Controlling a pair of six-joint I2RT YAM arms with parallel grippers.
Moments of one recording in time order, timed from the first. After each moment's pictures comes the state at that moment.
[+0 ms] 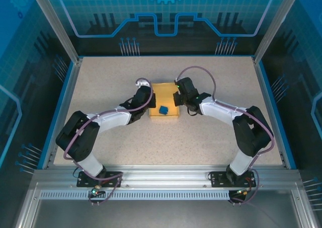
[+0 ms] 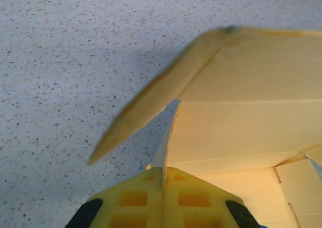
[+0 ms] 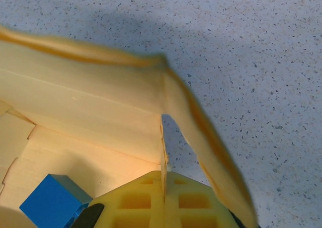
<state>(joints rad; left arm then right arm) -0.56 1.65 0.91 0.10 -0.36 -0.46 0.59 1.71 1.11 -0.18 0.23 0.23</state>
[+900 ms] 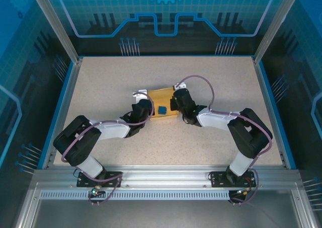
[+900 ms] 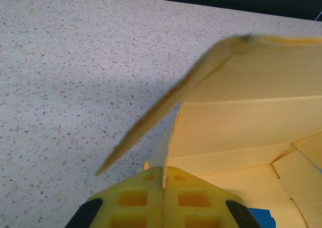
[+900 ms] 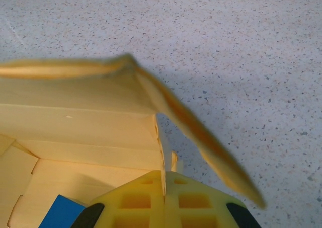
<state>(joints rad) -0.65 1.59 0.66 0.42 -0.54 -0.47 0.68 1.69 0.90 0.20 0.35 0.31</state>
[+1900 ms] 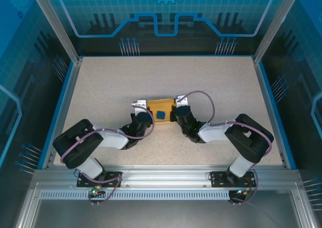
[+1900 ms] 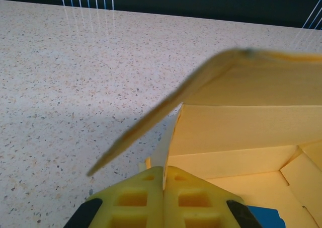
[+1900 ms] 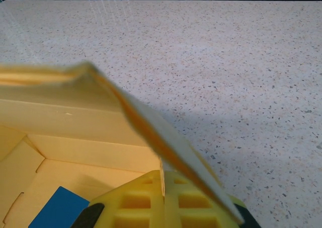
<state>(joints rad) -0.75 1.58 0.47 0.68 -0.66 -0.42 0.80 1.65 0.63 0.57 0.50 0.33</state>
